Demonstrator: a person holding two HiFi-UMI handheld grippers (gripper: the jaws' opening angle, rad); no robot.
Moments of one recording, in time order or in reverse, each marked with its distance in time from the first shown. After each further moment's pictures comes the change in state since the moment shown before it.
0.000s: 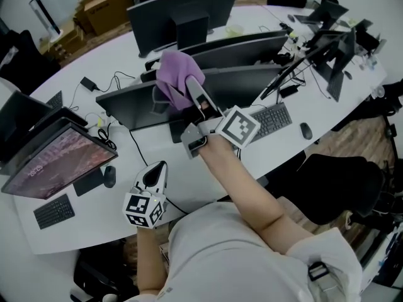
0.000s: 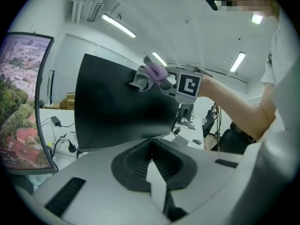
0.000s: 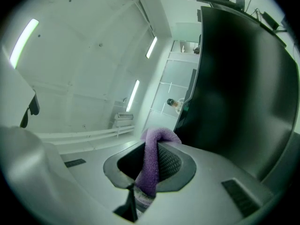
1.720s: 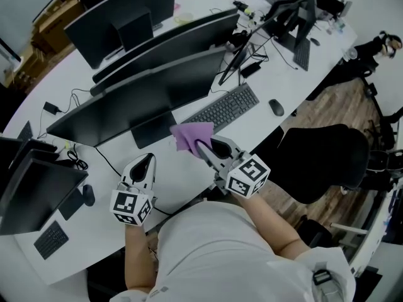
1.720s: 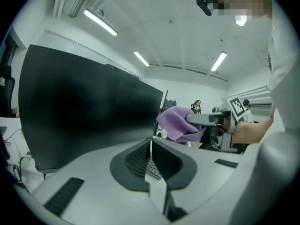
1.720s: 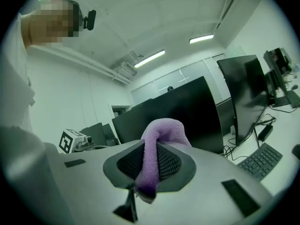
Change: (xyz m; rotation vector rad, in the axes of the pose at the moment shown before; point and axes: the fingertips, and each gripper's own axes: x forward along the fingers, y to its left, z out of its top) left arm 0.076 -0.076 0.029 0.112 -0.020 -0.207; right arm -0.228 -0.064 0.002 -0.741 0.400 -0.241
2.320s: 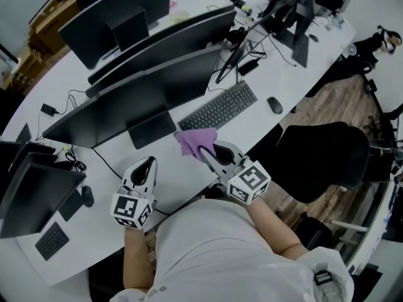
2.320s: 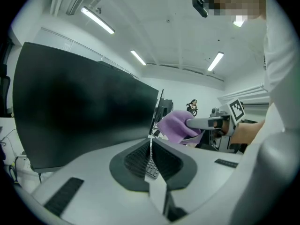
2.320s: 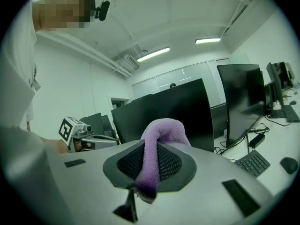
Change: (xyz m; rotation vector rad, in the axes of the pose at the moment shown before) left arm 0.005 -0.015 -0.004 0.007 0.008 -0.042; right arm -0.021 -0.006 -0.014 -0.099 0.063 -0.043
